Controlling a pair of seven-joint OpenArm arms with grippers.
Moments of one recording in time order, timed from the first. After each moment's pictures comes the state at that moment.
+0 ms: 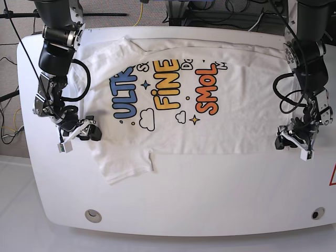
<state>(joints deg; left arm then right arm) -28.7 -23.5 -22.0 32.0 -6.3 -36.8 21.3 20.0 18.2 18.7 46.0 24.3 40.4 -35.7</state>
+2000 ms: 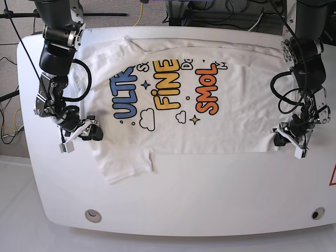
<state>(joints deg) -28.0 -22.5 -22.2 32.9 -7.1 -41.7 23.7 20.1 17.9 18.1 46.1 24.7 40.4 -35.9</state>
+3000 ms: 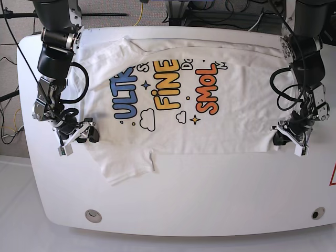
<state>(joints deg) -25.8 -22.5 -21.6 34.7 -7.2 -41.5 20.0 21.5 18.6 17.3 45.9 18.5 40.1 -33.0</state>
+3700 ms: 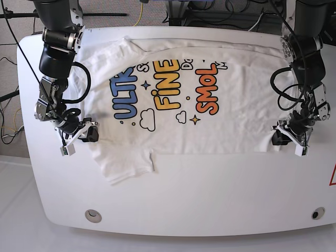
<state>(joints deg) -25.9 -22.6 -22.0 34.6 -7.3 -41.5 20.6 21.5 18.0 16.9 46.0 18.6 40.0 -33.8</state>
